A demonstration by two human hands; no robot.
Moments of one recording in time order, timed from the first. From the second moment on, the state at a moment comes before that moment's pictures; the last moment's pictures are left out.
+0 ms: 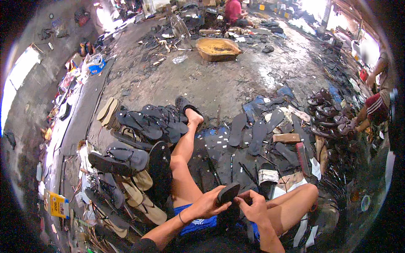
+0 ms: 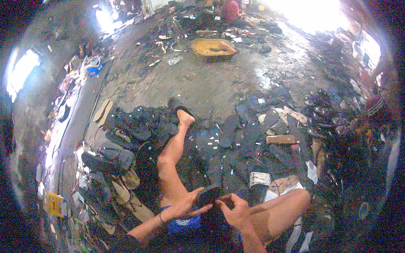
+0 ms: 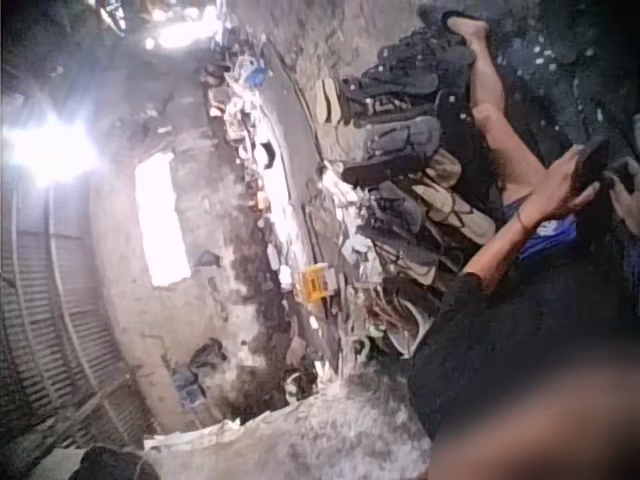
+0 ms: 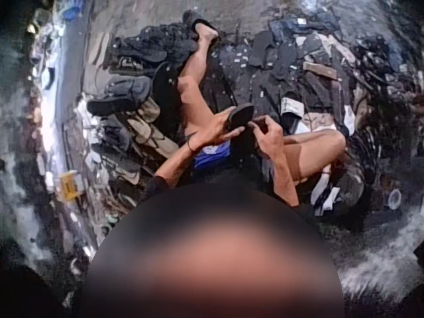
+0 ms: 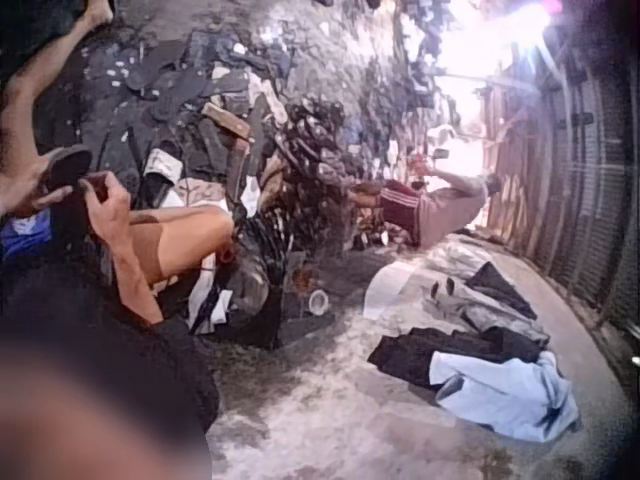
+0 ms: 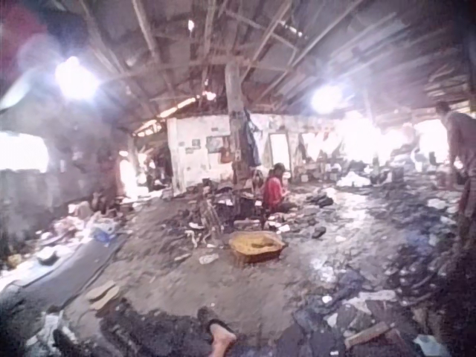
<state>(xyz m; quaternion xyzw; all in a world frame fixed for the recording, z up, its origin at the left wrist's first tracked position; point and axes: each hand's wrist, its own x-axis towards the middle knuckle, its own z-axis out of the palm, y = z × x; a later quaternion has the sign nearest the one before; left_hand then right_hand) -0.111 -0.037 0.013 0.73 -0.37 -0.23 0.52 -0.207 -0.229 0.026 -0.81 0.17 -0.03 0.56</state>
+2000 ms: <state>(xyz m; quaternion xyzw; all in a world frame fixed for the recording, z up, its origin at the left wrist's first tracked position) -0.092 0.225 0.241 0.93 0.00 0.29 0.22 -0.063 -0.134 0.083 -0.70 -0.19 0.12 0.68</state>
